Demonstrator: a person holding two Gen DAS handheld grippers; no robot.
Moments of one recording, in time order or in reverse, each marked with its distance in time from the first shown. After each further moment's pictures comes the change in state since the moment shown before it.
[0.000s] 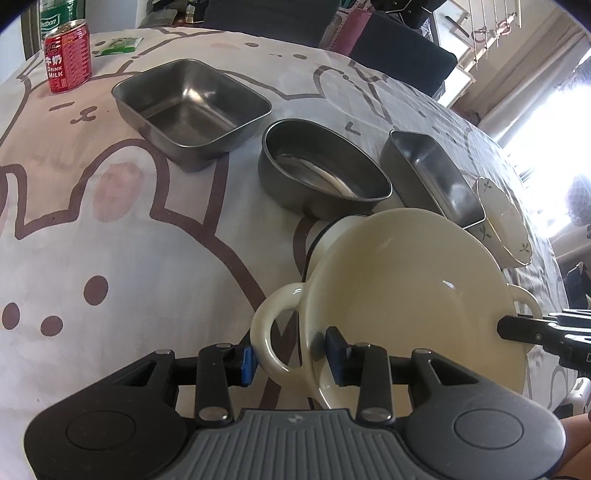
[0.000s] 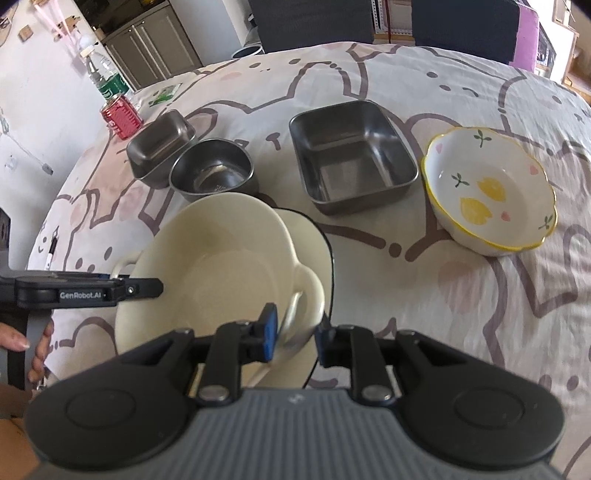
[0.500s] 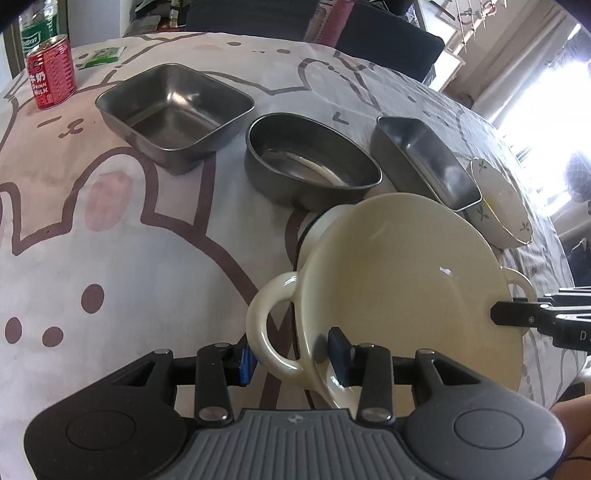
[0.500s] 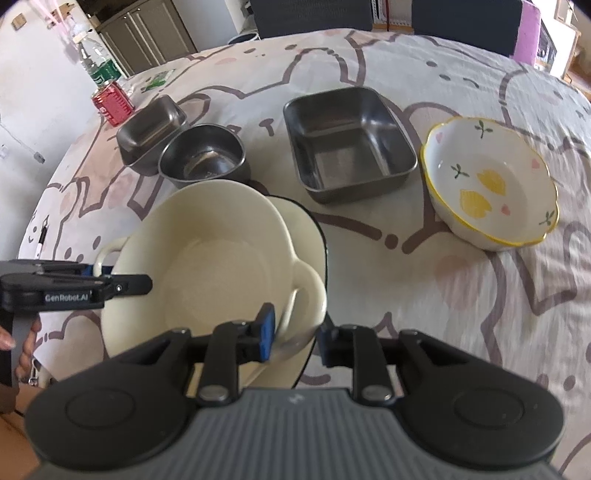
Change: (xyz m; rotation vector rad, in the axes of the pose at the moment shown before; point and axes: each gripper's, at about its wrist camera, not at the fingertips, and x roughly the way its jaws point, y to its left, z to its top) left arm 0.003 -0.008 0.000 0.071 0.016 0.018; right arm 0.010 -0.001 0.003 0.002 0.050 -0.021
